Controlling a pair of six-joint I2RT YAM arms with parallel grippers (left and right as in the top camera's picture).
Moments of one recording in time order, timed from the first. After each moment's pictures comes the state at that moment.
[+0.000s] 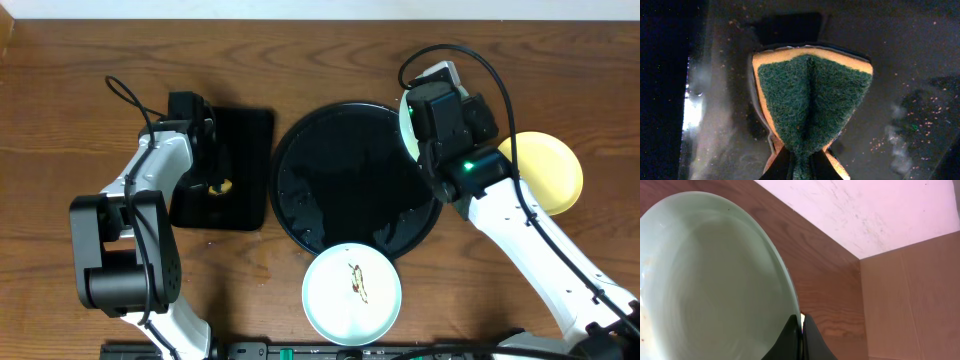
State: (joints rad) left arm 0.06 1.87 1.16 -0.71 0.05 -0.17; right arm 0.47 1.48 1.17 -0.43 0.81 -0.29
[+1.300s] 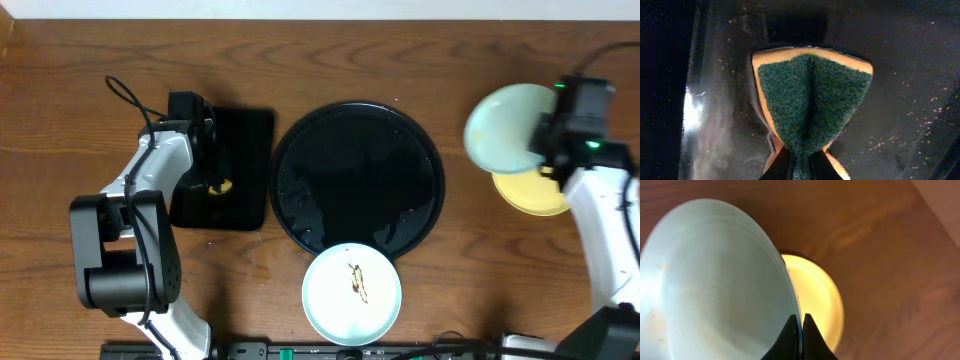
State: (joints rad) left arm 0.06 1.87 1.16 -0.71 0.05 -0.17; right arm -0.16 1.48 1.16 -0.61 0.38 0.22
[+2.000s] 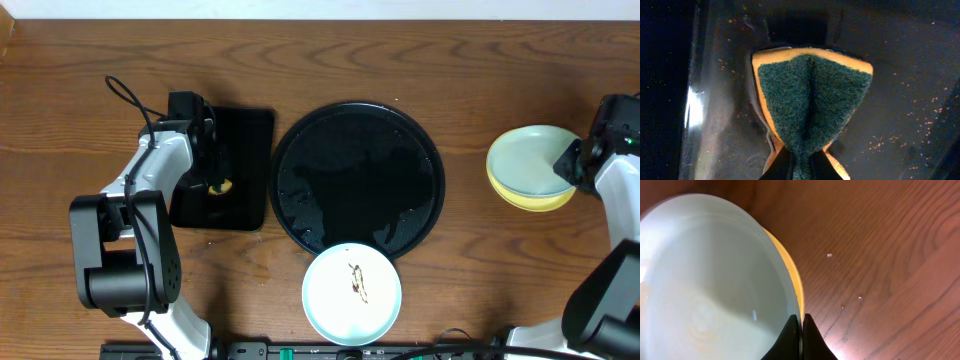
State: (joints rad) left arm 0.06 1.87 1.16 -0.71 0.05 -0.17; right arm -0.38 1.69 1.16 -0.69 0.28 0.32
